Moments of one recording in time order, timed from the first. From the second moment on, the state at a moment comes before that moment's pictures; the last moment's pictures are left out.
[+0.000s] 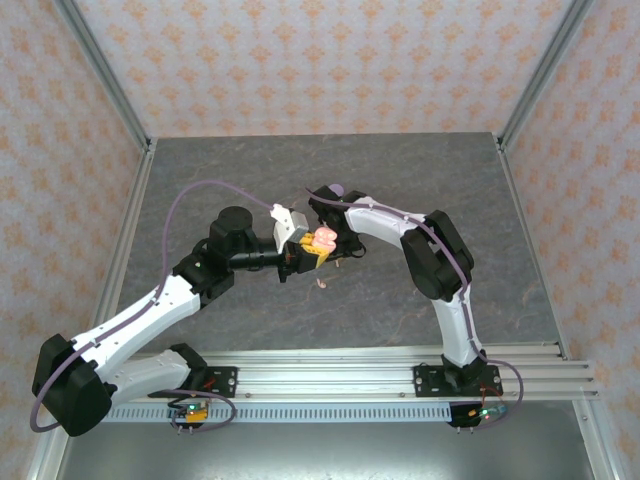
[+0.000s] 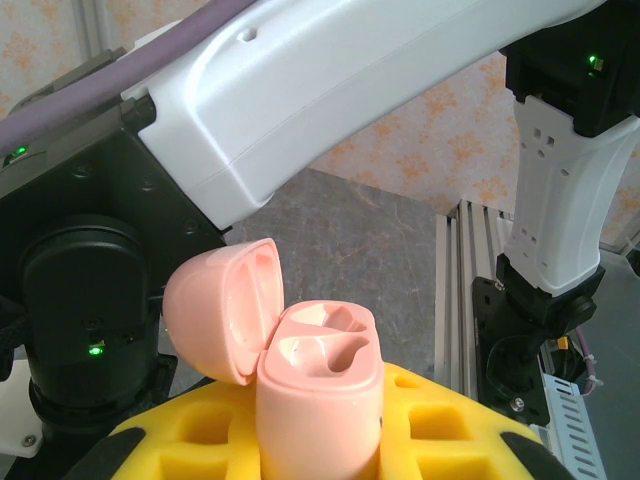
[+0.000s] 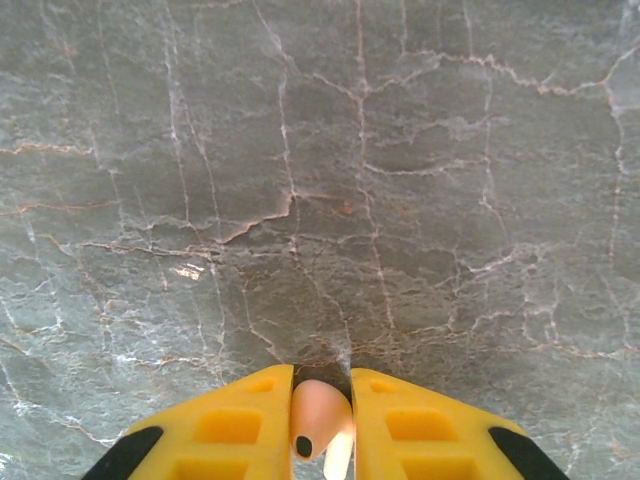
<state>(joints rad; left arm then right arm) -0.59 1.07 0.78 0.01 0.66 -0.02 0.68 2.11 1.57 -0.90 -0.07 0.39</state>
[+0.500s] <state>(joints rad) -0.59 1.08 0.78 -0.01 0.66 -0.02 0.56 2.00 1.40 -0.77 -0.16 0.43</state>
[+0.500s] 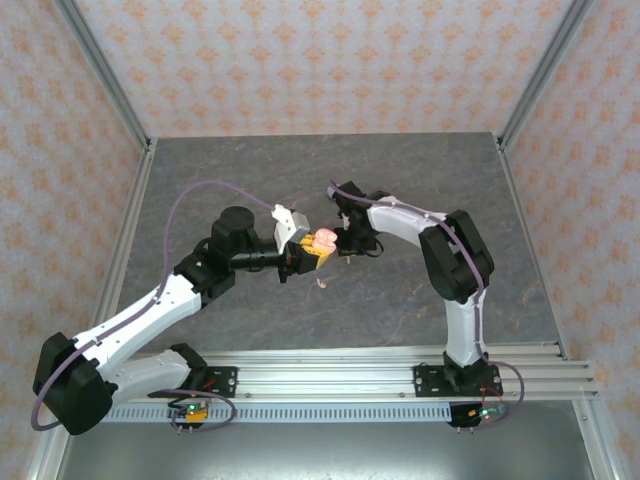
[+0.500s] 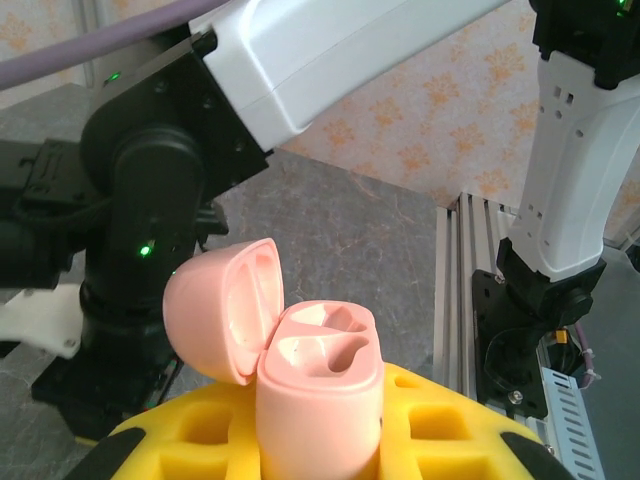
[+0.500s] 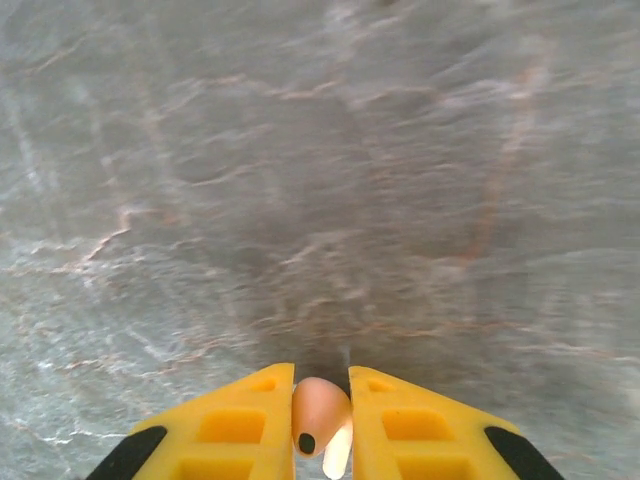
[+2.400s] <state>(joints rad) -0.59 1.26 0.74 0.24 0.47 -0.20 0.48 1.32 1.20 -0.40 -0.60 0.56</state>
